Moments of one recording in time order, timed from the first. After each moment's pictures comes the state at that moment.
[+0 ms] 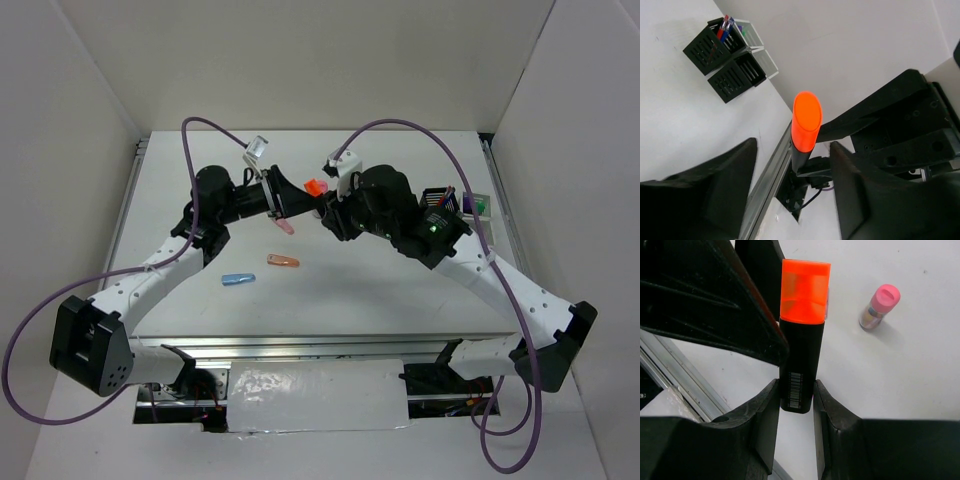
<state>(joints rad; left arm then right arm) -0.43 1.32 0.99 0.34 0.71 -0.92 0.82 1.27 1.39 -0.59 0.04 0.05</state>
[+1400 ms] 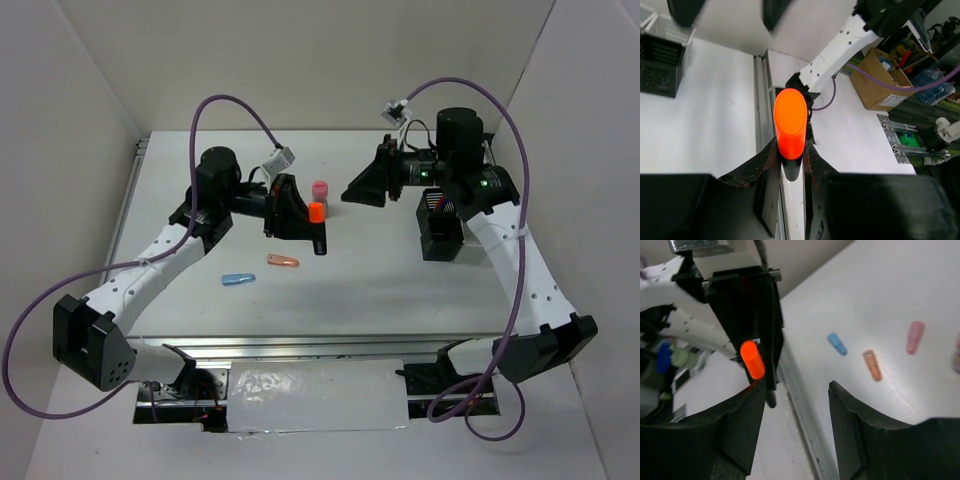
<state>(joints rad) -0.46 1.35 1.17 0.13 1.25 -0.44 0.29 1.33 1.60 -0.63 -0.94 0.20</state>
